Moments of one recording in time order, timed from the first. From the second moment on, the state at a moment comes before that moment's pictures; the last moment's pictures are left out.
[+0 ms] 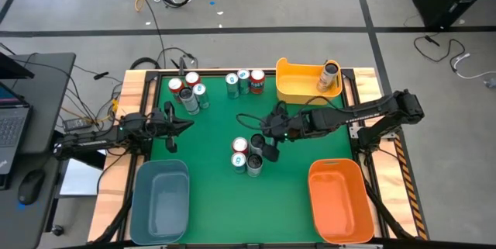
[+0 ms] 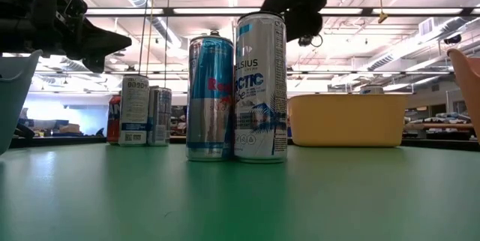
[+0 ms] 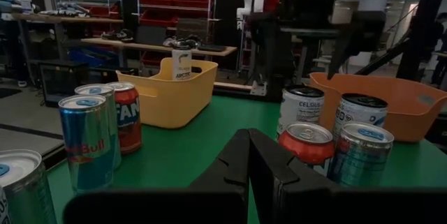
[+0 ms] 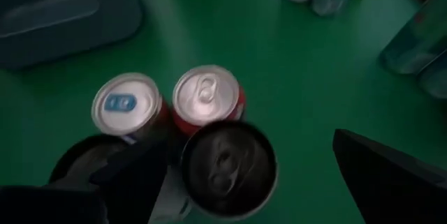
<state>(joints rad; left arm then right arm) 0.14 0.02 0.01 0.08 -0.05 -0.08 0.10 1.54 1.20 -0.44 0.21 0.35</state>
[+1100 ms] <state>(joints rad) 0.14 0.04 0.01 0.07 -0.05 -0.08 0.08 1.63 1.20 -0.43 0.20 0.32</state>
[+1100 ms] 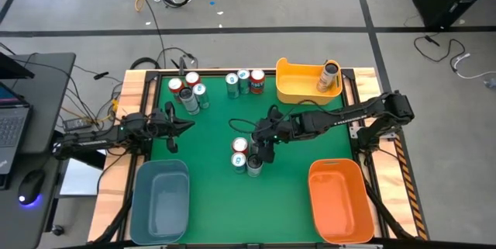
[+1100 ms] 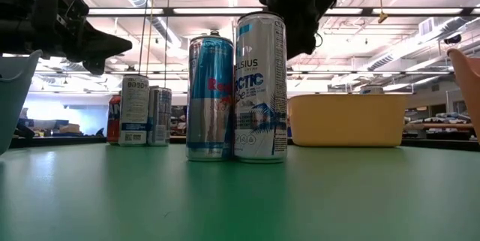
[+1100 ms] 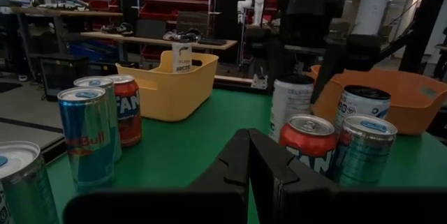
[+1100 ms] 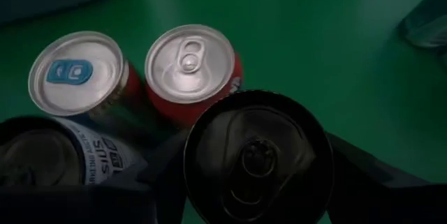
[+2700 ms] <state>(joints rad) 0.14 0.04 0.01 0.08 -0.05 -0.06 -0.41 1.04 0.94 -1.04 0.80 0.86</state>
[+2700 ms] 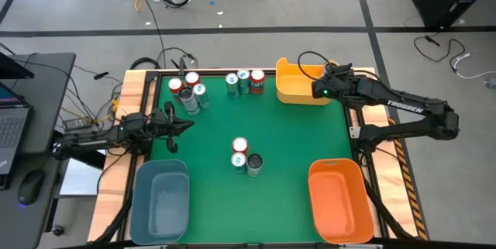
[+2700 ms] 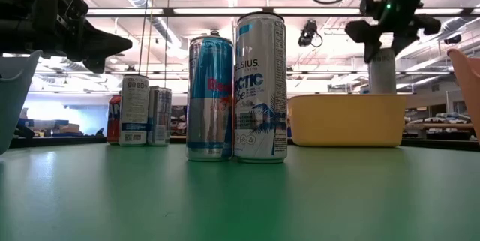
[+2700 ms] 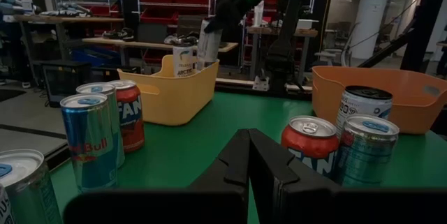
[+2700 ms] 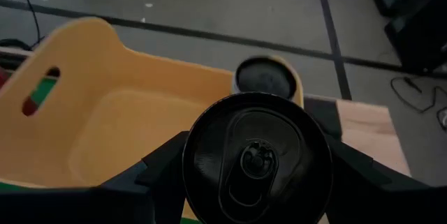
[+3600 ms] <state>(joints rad) 0.14 0.04 0.01 0.08 -0.05 -0.05 -0.61 1.04 0.67 -0.69 0.66 0.85</state>
